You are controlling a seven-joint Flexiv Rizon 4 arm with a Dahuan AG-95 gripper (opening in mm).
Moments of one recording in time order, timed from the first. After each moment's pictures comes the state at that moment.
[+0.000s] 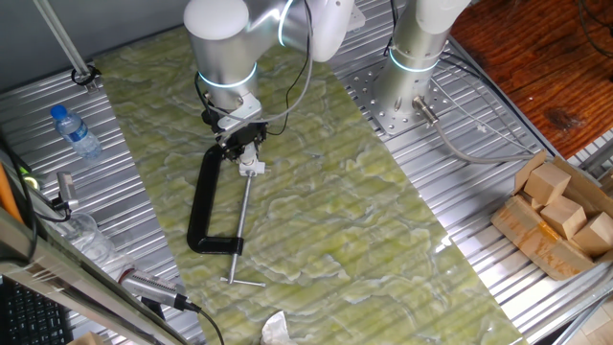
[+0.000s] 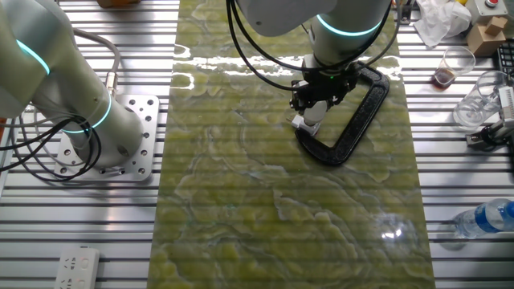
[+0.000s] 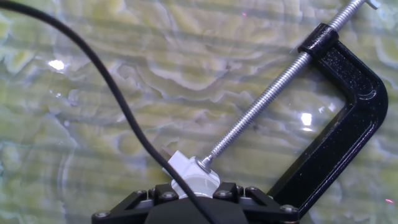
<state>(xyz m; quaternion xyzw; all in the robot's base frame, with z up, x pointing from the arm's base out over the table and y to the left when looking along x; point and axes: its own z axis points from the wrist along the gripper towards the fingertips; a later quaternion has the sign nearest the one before) 0.485 0.031 0.086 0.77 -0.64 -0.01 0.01</state>
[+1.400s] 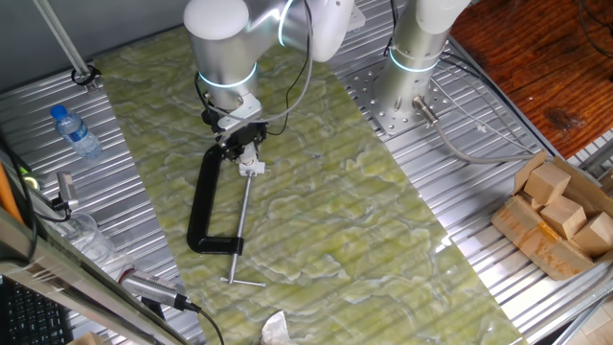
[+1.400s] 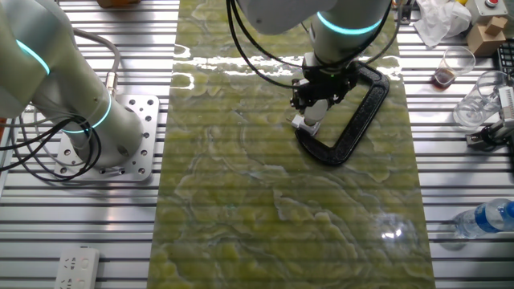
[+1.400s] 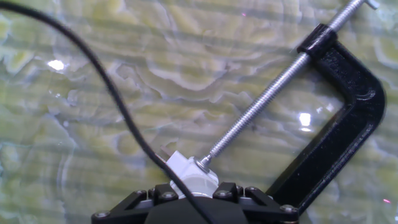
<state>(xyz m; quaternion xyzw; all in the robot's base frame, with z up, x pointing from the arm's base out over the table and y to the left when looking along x) 0.483 0.033 0.101 0.76 -0.65 0.00 0.02</state>
